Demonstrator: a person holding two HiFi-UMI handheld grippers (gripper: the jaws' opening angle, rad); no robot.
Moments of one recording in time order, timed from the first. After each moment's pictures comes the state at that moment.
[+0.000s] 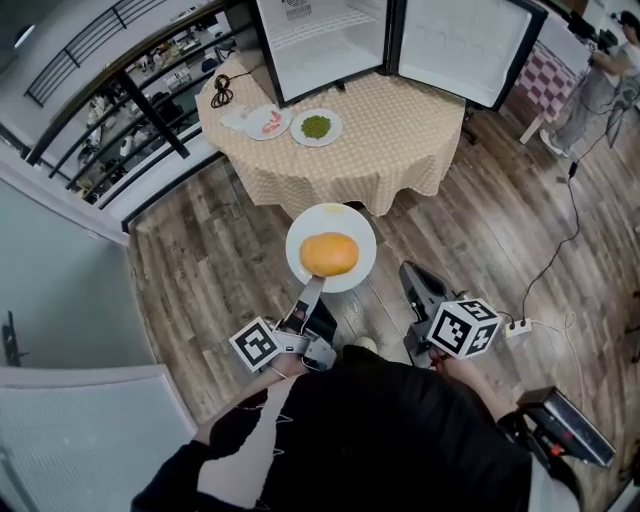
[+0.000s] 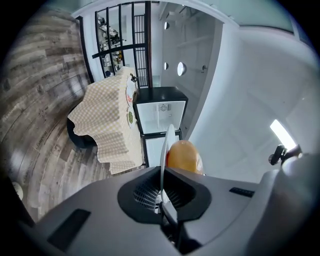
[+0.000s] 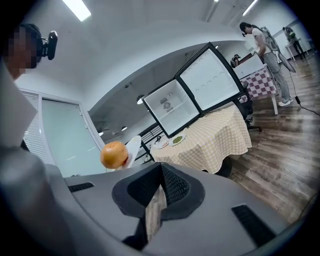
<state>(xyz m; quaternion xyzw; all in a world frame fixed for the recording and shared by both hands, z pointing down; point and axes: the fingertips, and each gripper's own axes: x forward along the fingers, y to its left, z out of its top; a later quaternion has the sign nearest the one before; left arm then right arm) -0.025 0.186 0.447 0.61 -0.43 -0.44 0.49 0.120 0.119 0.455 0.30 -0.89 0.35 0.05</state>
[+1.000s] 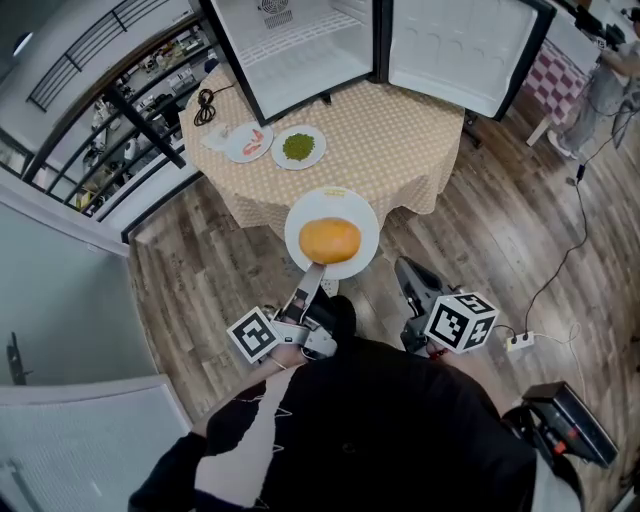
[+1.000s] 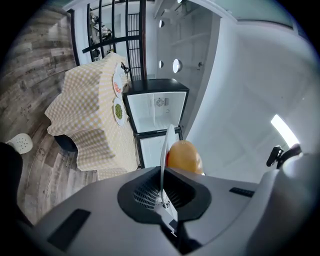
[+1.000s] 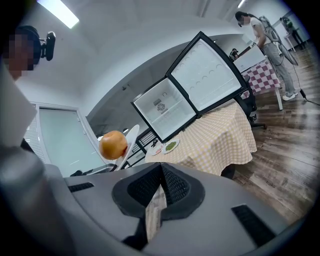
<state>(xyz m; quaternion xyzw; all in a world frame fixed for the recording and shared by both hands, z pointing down) -0.007 0.063 0.435 0.63 -0.43 -0.44 0.47 0.129 0.010 0.470 0.28 -0.89 0.37 0.04</state>
